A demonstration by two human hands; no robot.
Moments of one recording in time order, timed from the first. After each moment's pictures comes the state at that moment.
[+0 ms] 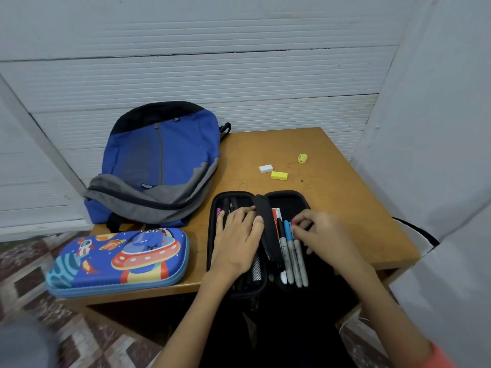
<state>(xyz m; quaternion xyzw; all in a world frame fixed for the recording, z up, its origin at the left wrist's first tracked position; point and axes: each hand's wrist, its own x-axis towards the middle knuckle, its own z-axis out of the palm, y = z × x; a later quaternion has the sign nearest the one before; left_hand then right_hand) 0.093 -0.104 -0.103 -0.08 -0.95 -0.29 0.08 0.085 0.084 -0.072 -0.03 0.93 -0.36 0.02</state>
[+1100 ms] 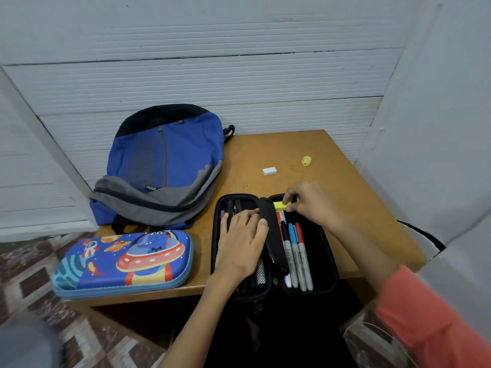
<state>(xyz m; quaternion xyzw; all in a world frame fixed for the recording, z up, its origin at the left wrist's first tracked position) 0.092 -0.104 -0.103 -0.08 -0.95 -0.30 0.07 -0.003 0.076 -0.069 -0.16 0.96 -0.24 -0.01</state>
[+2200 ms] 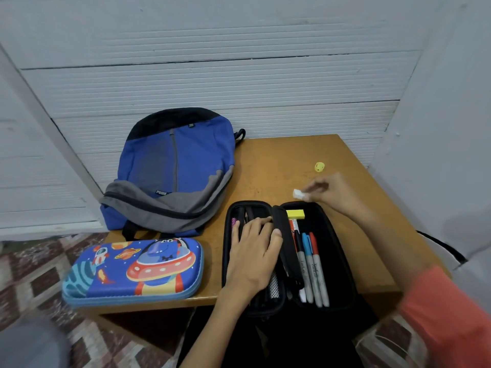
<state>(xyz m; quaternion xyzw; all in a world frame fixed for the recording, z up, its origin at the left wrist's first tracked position) 0.094 -0.103 -0.101 -0.08 -0.95 -0.30 0.07 -0.032 0.092 -0.053 -0.10 0.91 -0.40 0.02</state>
